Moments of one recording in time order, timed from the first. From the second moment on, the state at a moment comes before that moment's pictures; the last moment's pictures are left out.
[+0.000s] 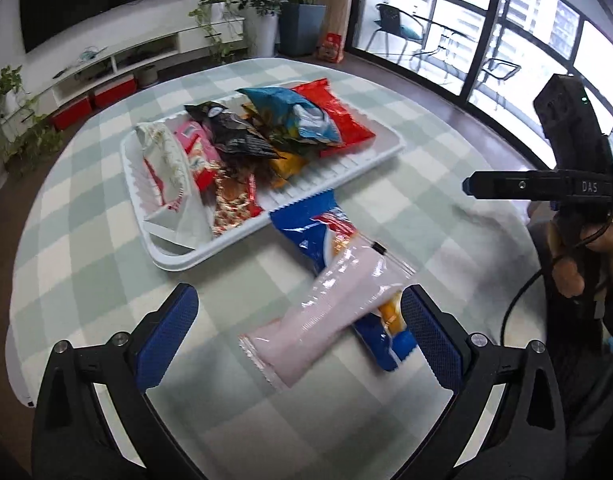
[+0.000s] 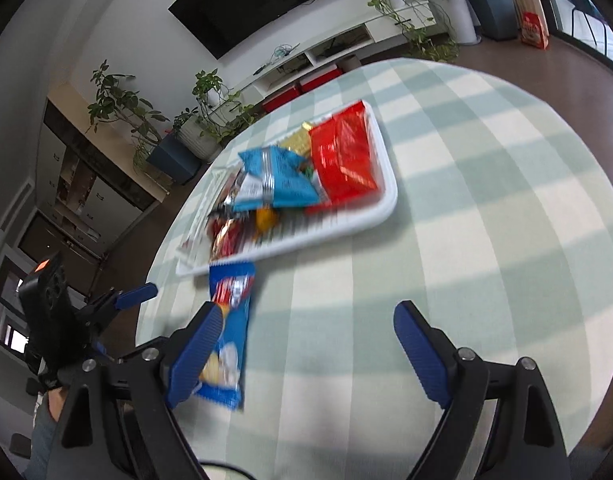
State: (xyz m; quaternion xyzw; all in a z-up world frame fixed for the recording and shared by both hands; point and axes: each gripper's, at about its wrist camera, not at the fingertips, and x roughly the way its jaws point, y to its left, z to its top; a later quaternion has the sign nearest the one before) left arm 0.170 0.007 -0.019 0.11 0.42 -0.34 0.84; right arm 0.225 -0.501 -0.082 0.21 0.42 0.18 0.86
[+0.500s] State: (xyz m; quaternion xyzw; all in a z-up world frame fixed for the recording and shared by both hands) left arm 0.179 -0.012 -0.042 0.23 0.44 -0.44 0.75; right arm 0.185 -0.486 -0.103 0.20 0.44 0.21 0.85
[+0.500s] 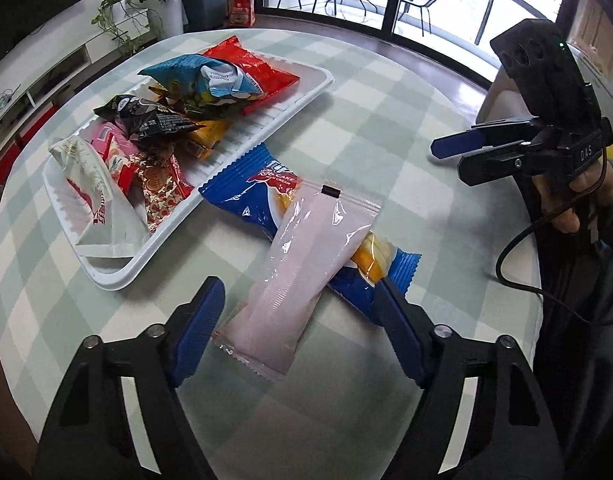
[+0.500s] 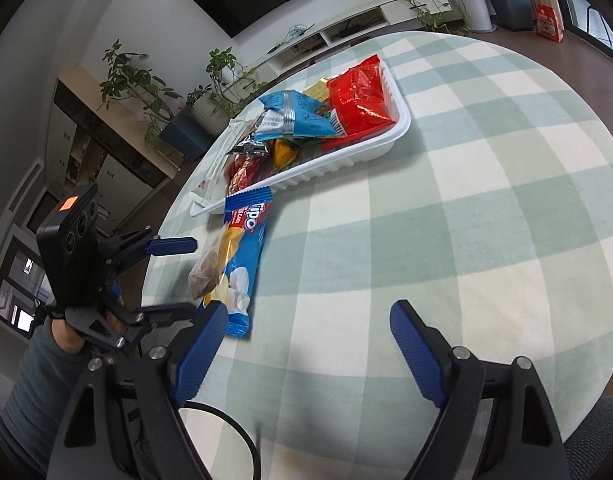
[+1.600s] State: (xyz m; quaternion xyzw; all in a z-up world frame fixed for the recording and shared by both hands) left arm 0.164 0.041 -0.037 0.14 0.47 -0.35 0.80; right arm 0.226 -0.426 -0.099 0.16 0.47 0.19 0.84
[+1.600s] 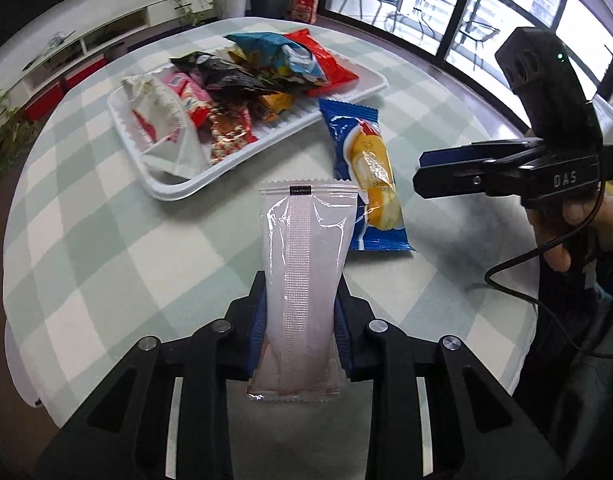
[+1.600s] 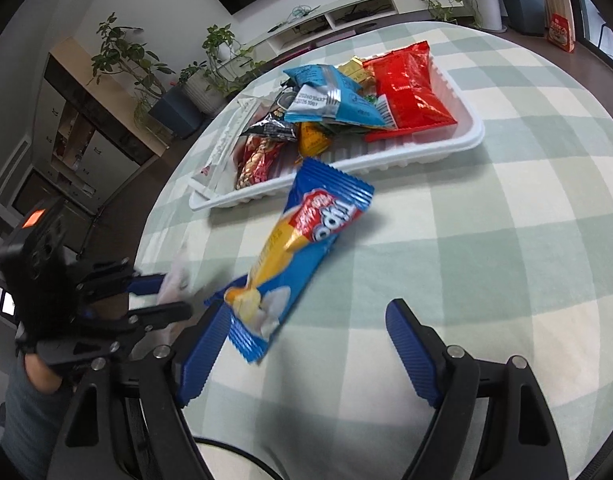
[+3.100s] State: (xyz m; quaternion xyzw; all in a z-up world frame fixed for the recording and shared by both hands) left arm 0.143 0.040 -0.010 -0.01 0.42 -0.32 0.85; right arm 0.190 -0.509 -0.091 0.12 0.47 0.12 0.87
